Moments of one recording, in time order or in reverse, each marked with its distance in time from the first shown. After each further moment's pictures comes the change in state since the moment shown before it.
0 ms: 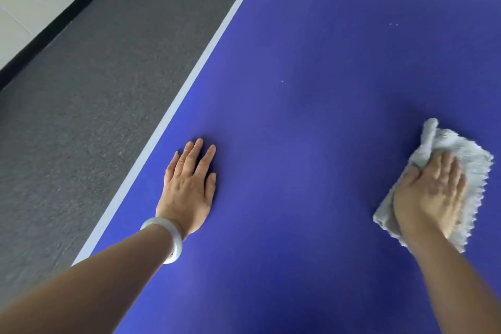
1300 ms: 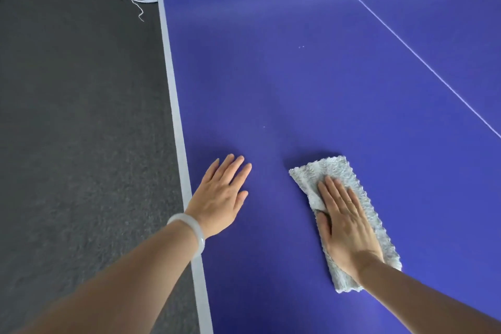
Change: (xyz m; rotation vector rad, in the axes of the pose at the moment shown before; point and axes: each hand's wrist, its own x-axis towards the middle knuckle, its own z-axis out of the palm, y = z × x) left_hand 0.193 -0.063 -0.028 0.149 -0.157 0.994; right_hand -0.165 -0.165 0.064 -0.125 -0.077 -0.138
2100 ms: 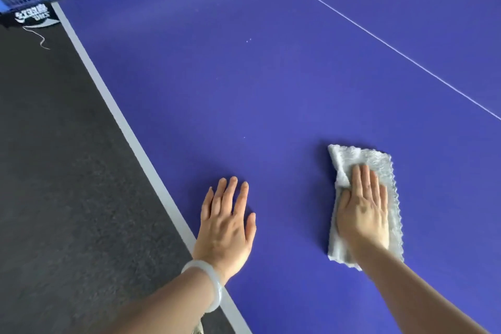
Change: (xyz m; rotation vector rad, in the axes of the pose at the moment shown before) left_hand 0.011 -0.018 0.014 -0.090 0.016 0.067; right_hand 0.014 -0.046 0.003 0.103 0.201 0.785
